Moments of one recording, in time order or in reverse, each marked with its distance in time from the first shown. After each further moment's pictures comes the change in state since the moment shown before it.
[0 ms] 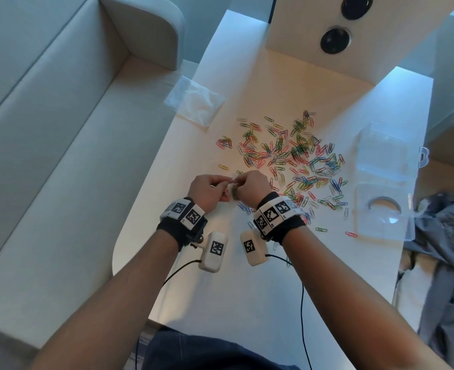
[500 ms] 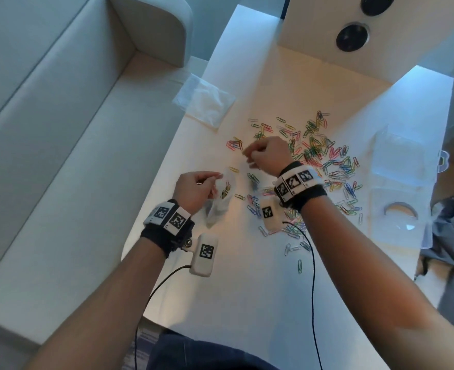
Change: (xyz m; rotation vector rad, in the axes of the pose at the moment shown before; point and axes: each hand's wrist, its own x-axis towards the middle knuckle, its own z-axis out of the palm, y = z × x) left_hand 0.001 -0.004 -0.049 -0.060 0.112 -0.003; right_hand 0.050 -0.017 -0.045 0.265 0.071 -0.139
